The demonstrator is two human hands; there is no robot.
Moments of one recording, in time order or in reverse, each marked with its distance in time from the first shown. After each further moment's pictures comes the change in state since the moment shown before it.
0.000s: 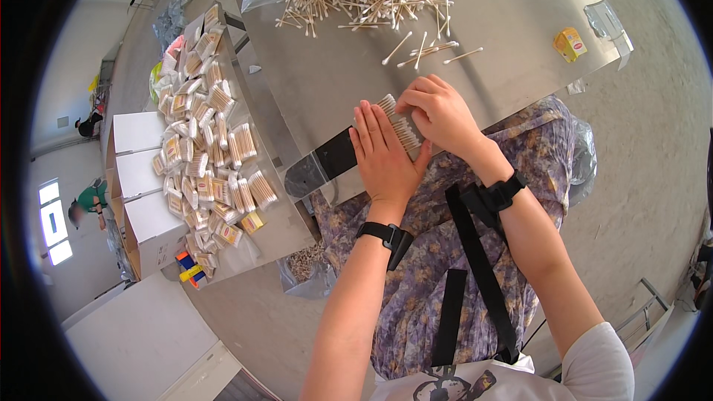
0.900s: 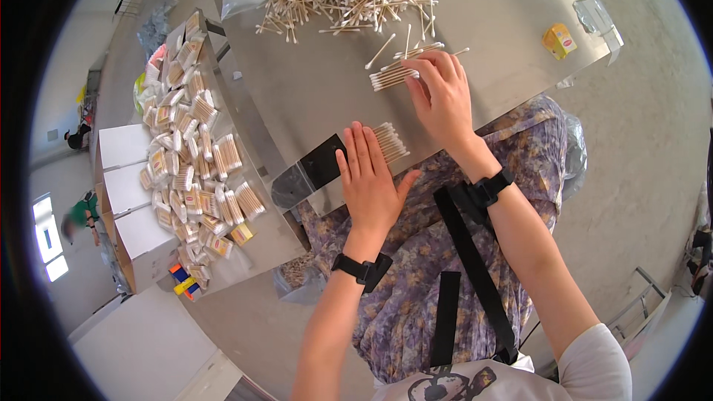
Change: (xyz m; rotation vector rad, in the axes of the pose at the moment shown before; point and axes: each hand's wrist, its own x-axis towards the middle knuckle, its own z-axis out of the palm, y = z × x) left_hand -0.022 -0.012 -0.022 -0.170 -0.161 0.079; right_hand 0.010 0.008 -0.005 -0.238 0.396 0.043
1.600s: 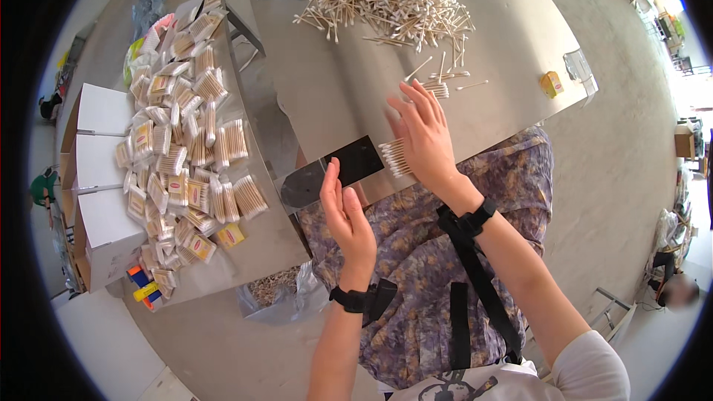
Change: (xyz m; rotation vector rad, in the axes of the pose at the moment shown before) left_hand -0.043 -0.036 -0.031 -1.083 0.446 -0.407; right_hand -0.018 -0.071 0.027 -0.137 -0.273 -0.105
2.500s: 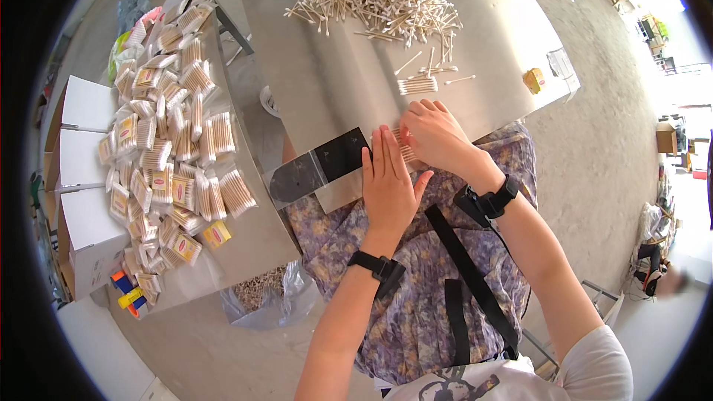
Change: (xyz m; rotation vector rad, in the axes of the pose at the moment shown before) left_hand 0.003 -0.025 0.061 0.844 -0.347 0.428; right_hand 0.007 0.020 -0.038 -0.206 -0.597 -0.109
